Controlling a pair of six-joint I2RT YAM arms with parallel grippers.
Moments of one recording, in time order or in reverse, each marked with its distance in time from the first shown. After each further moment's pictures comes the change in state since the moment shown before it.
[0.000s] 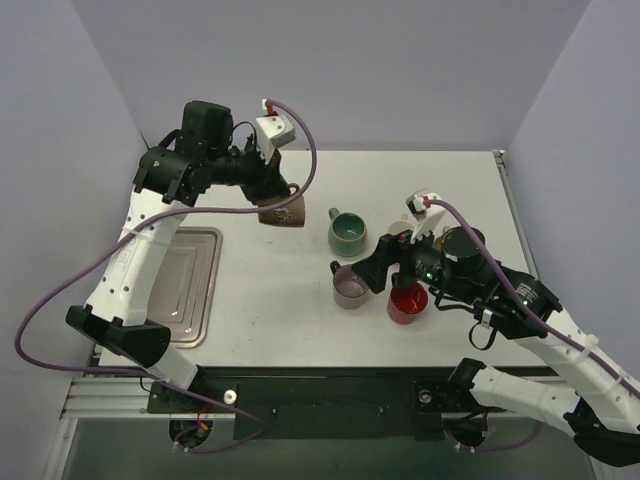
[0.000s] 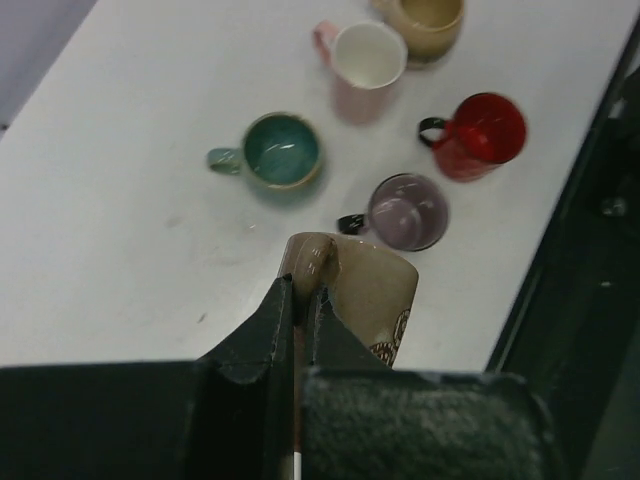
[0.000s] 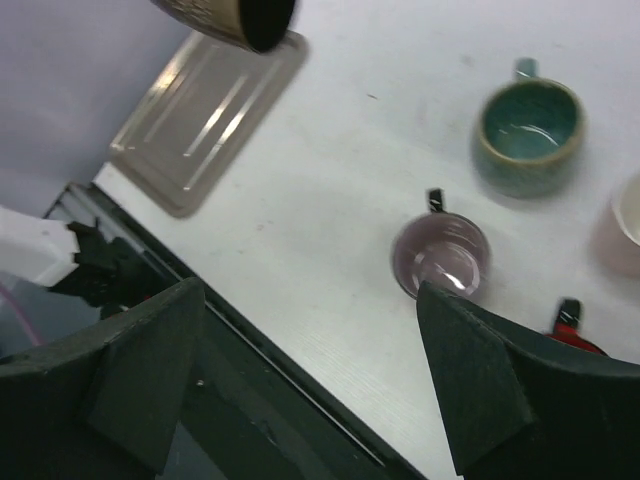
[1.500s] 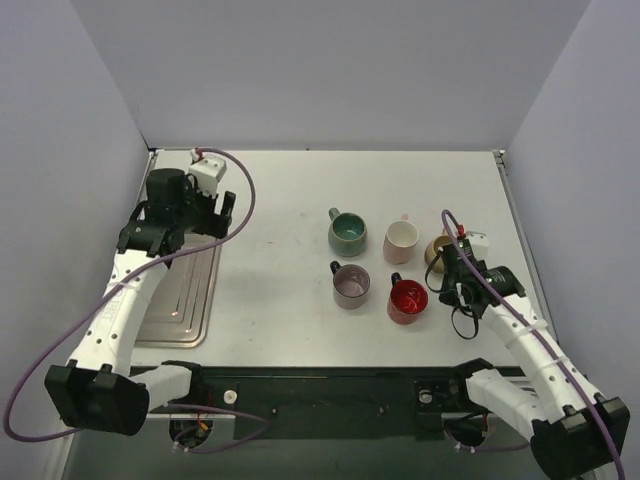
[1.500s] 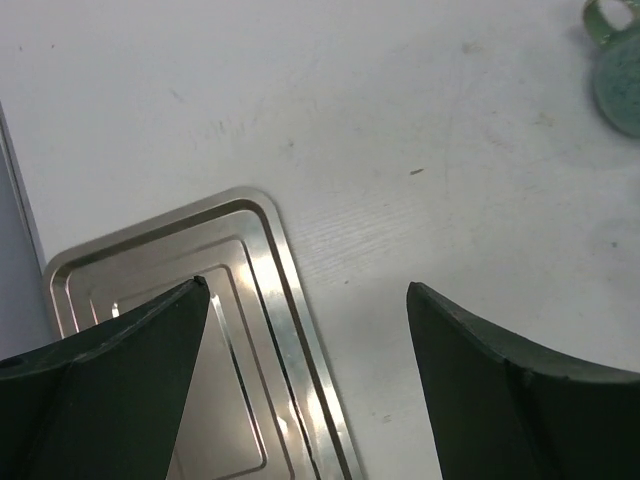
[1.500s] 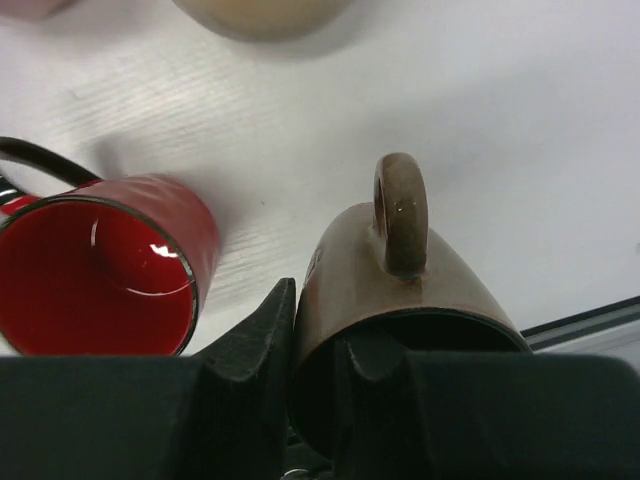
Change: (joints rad) left arm 0.205 -0.396 -0.754 0.454 -0.446 -0.186; right arm -0.458 0.056 -0.358 -0.263 0.336 0.067
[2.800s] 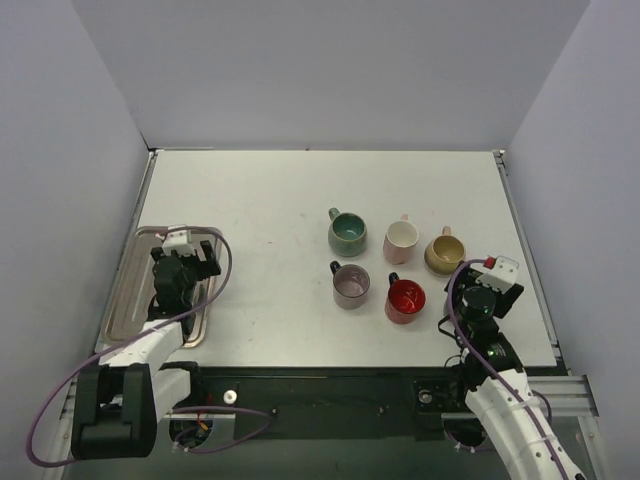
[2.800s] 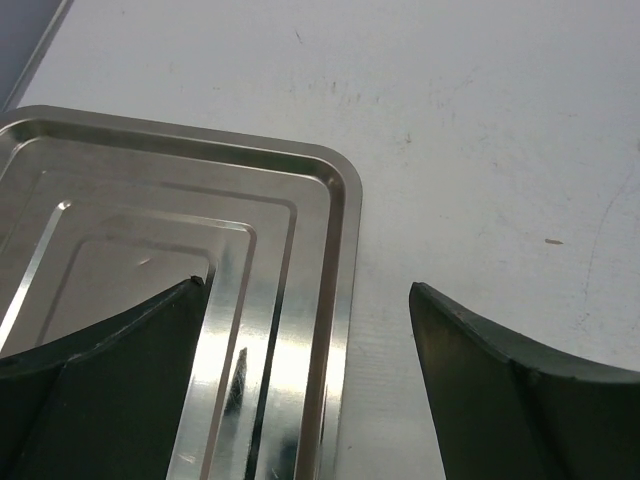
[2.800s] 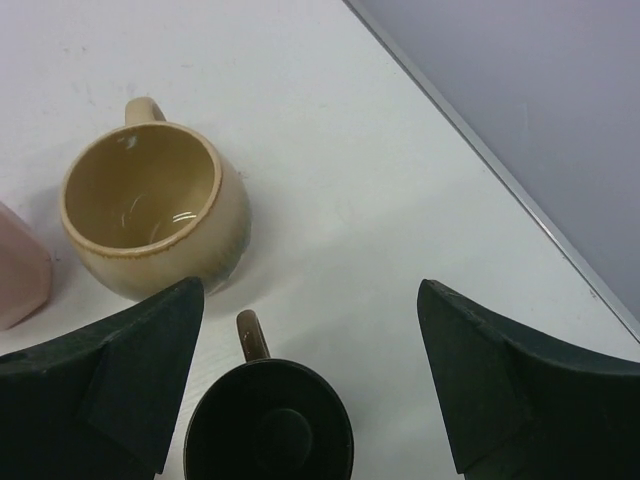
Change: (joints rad) left arm 0.209 -0.122 -0.987 1.170 -0.146 -0.318; right arm -0.140 -0.502 -0.601 0.819 0.269 -0.282
